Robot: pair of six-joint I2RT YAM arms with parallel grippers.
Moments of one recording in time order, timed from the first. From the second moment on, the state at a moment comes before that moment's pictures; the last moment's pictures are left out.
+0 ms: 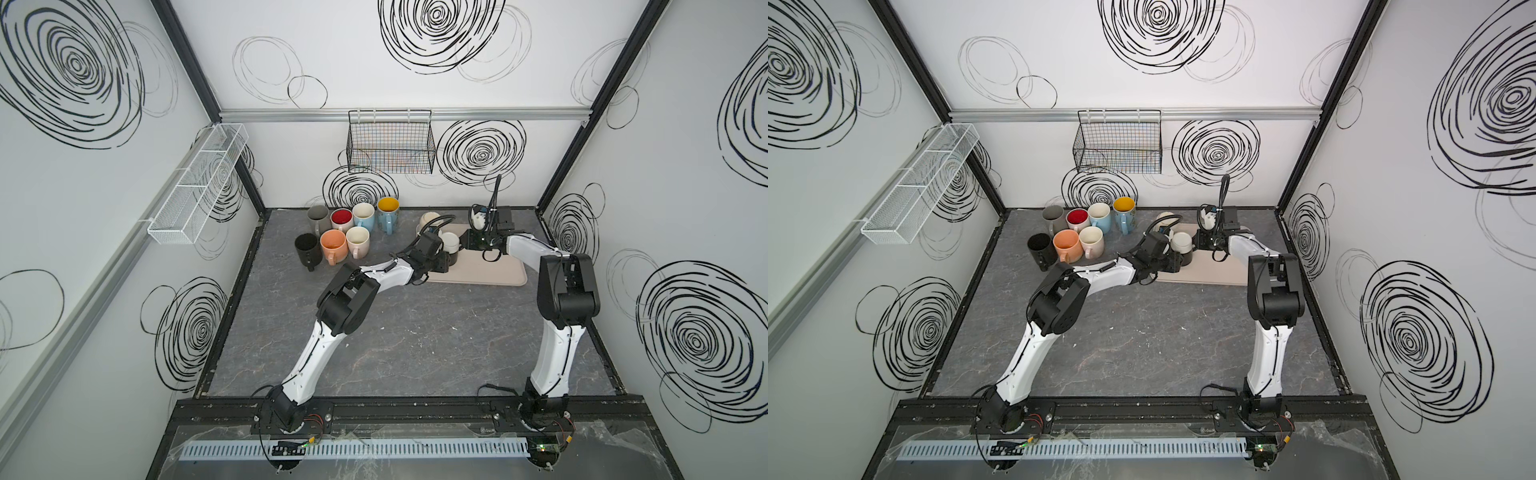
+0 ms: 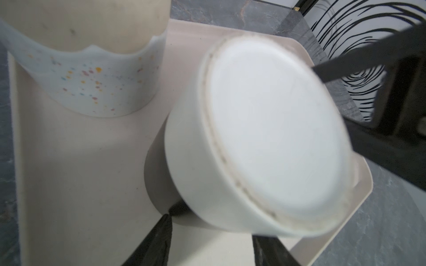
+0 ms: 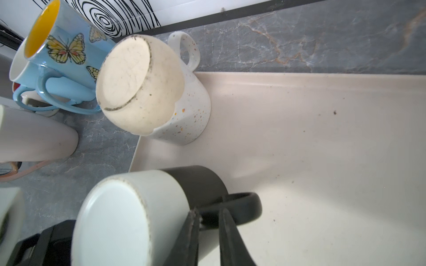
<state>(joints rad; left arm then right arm) -0.69 2.39 1.76 -0.02 0.06 -0.51 0.12 2.03 1.44 -0.24 -0.41 0.15</state>
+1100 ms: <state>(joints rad) -0.64 2.27 1.59 0.06 0.12 -0.50 0.11 2.21 1.68 -0.36 -0.41 0.16</state>
